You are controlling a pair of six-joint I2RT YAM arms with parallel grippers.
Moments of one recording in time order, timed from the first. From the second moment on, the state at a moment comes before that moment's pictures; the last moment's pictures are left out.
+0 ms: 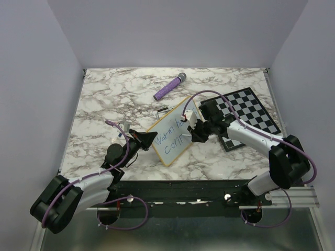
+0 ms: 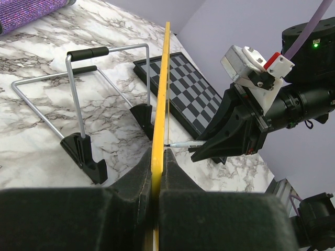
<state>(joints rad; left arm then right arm) -0.57 1.01 0.06 1.06 0.09 -0.70 0.59 1.50 0.97 -0.45 -0.35 -0.47</state>
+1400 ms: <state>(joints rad) -0.57 1.01 0.06 1.05 0.08 -0.70 0.57 1.49 0.99 -0.49 -0.36 -0.52</state>
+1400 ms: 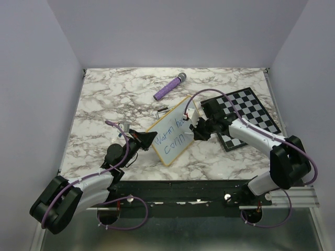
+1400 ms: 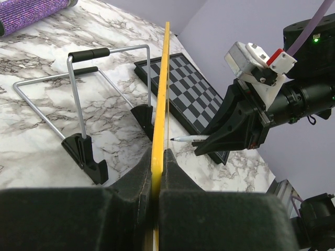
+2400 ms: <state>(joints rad) -0.57 1.01 0.06 1.05 0.08 -0.70 0.54 1.54 1.00 -0.50 -0.31 -0.48</state>
